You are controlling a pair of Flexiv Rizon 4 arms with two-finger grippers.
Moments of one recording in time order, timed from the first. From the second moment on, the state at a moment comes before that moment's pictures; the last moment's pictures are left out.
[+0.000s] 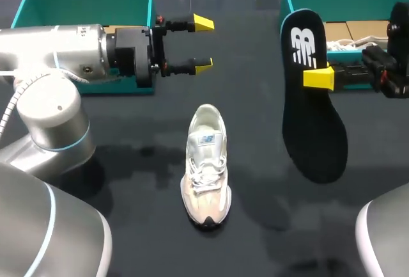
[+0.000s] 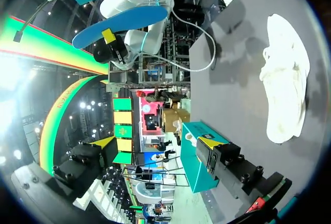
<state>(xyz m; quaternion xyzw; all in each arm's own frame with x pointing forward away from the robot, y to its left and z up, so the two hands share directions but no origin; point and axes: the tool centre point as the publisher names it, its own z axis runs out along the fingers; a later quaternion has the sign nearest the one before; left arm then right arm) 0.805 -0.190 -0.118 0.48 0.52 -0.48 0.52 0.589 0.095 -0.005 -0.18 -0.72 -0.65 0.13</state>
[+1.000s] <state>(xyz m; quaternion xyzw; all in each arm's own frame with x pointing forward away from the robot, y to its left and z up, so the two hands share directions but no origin) 0.815 -0.186 -0.114 0.49 0.53 -0.47 0.51 0.709 0.107 -0.040 -0.32 -0.65 -0.63 0.27</state>
